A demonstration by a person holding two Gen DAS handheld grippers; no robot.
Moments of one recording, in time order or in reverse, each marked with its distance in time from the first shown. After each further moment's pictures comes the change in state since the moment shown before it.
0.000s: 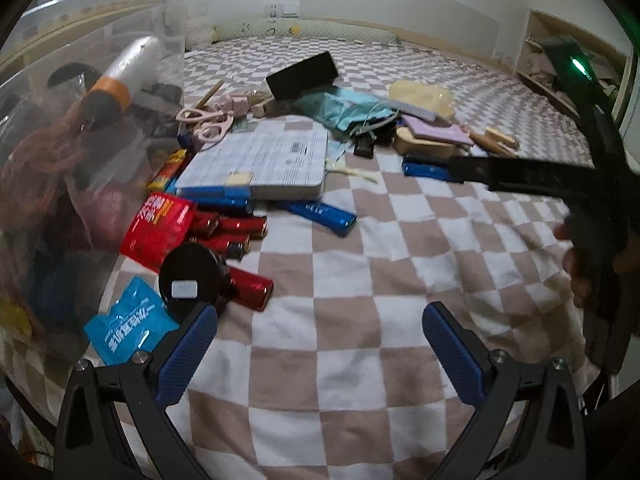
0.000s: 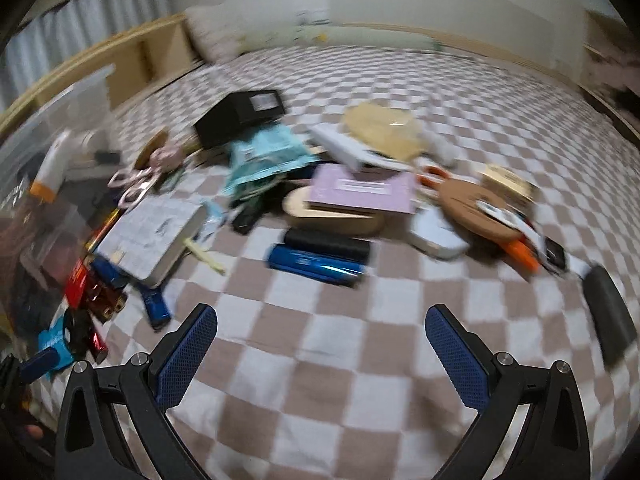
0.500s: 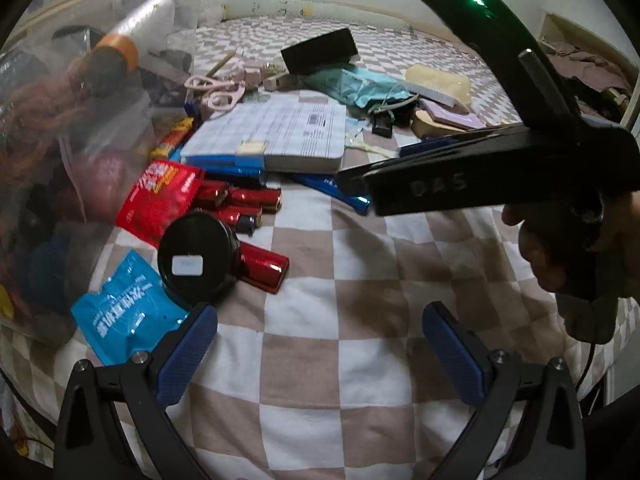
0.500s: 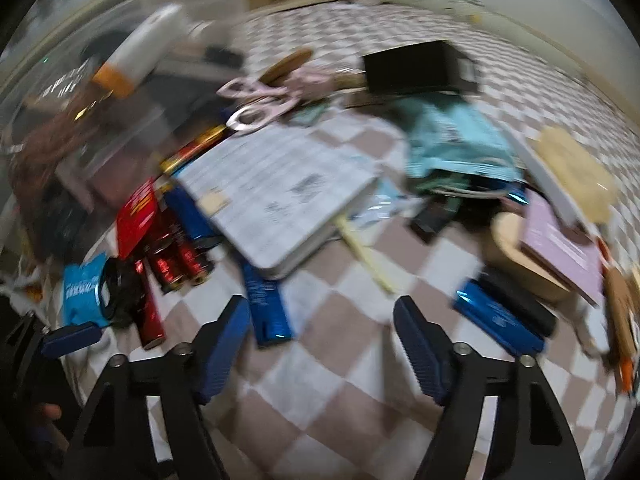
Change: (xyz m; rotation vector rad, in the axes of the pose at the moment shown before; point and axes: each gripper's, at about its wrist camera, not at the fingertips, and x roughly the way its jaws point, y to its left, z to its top) left arm 0.017 0.017 -0.007 -0.059 0.064 -0.019; right arm 0.058 0.097 0.014 -0.351 0.174 0.261
